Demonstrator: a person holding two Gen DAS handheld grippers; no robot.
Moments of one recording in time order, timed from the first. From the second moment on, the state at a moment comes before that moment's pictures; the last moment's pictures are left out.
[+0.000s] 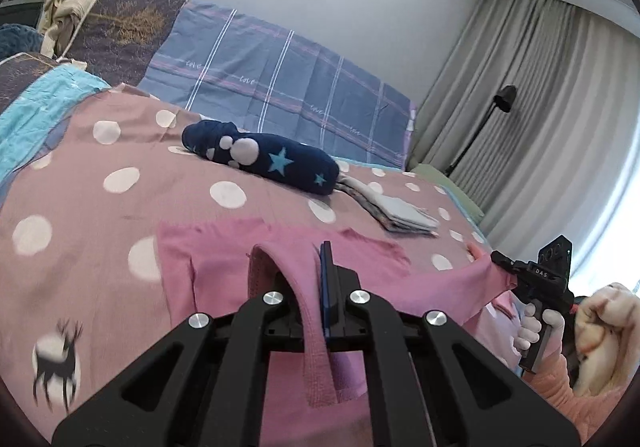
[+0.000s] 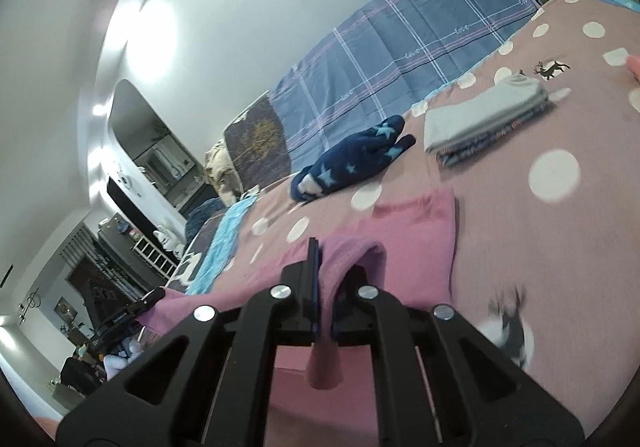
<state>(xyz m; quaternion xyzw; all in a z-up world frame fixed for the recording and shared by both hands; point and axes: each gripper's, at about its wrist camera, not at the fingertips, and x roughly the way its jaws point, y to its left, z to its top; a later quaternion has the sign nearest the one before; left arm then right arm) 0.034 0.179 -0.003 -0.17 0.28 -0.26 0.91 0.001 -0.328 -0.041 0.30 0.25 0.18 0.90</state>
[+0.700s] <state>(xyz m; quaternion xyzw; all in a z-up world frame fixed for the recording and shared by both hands) 0.146 0.190 -0.106 -0.19 0.39 -0.18 0.88 0.143 -0.329 -0.155 0.30 0.38 0.13 0.87</state>
